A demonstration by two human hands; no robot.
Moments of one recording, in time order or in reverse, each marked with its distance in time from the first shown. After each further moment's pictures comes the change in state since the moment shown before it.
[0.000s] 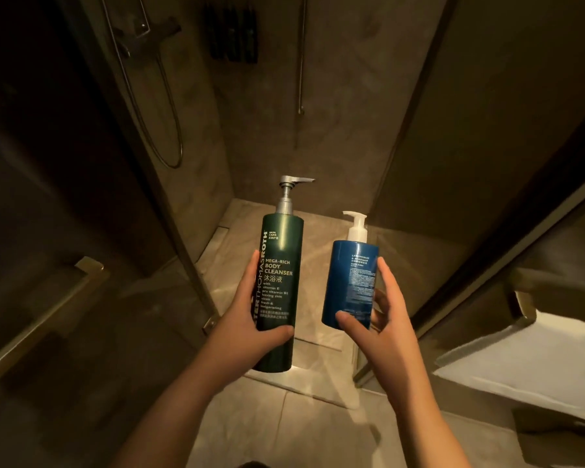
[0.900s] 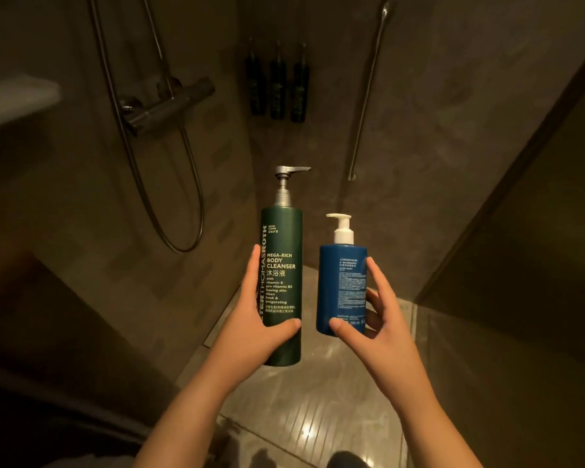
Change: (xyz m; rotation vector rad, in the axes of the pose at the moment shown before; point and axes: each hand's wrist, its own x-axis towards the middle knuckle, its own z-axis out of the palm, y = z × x) left_hand 0.381 0.033 -0.148 -0.009 0.209 0.102; right_hand 0.414 -0.023 0.121 -0.066 -0.202 -0.074
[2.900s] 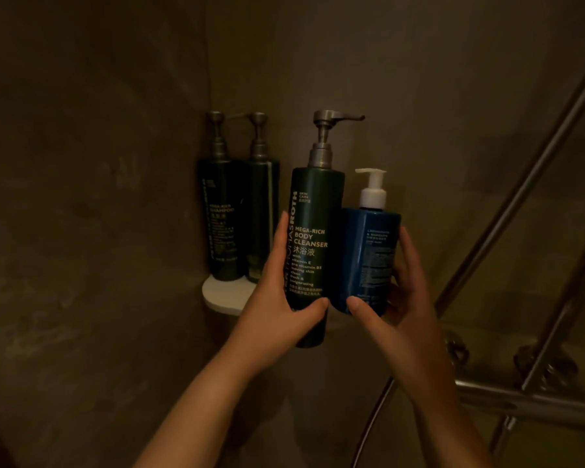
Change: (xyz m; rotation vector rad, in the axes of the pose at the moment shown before) left_hand 0.202 0.146 -0.281 0.517 1.297 0.255; right_hand 0.419 -0.196 0.364 0.456 -1.167 -0.678
